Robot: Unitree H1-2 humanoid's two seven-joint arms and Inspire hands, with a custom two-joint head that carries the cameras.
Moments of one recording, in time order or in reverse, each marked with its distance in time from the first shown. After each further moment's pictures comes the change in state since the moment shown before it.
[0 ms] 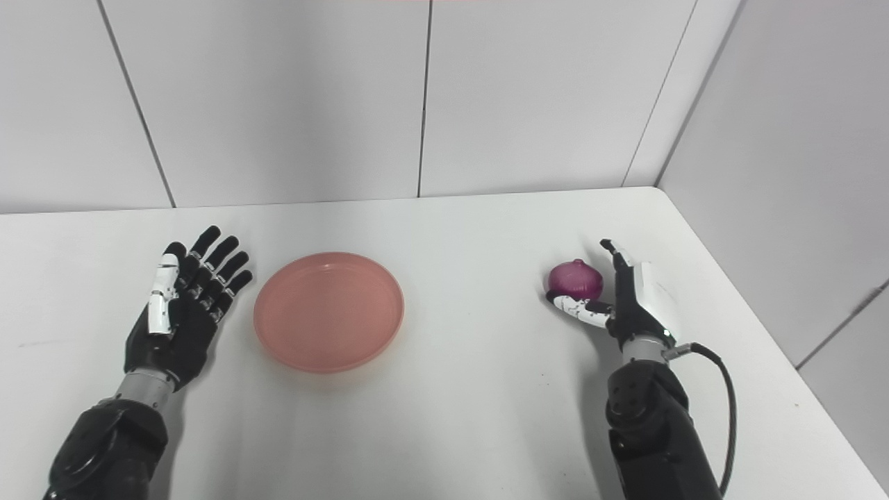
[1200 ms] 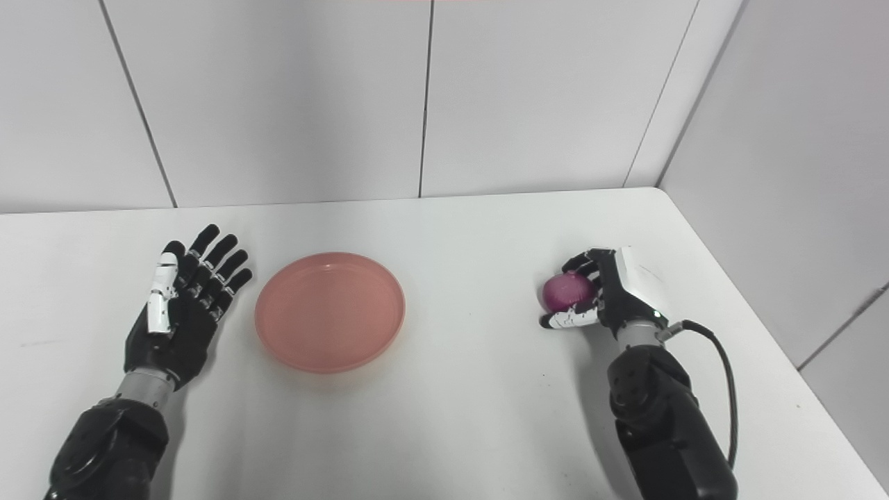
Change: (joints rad) left arm 0.000 -0.008 0.005 -0.007 0.000 0.000 0.004; right arm -0.024 -0.106 0.118 -0.020 -0.044 0.002 0.079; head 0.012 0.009
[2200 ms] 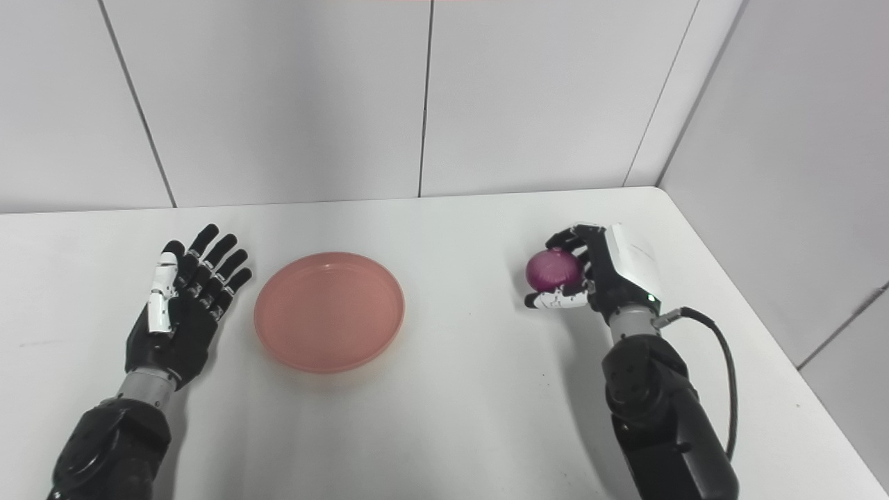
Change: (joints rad) left arm 0.000 -0.011 -0.001 -0.003 0.001 0.000 0.014; right arm -0.024 0.025 0.013 -0.176 0.012 0.000 0.040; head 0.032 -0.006
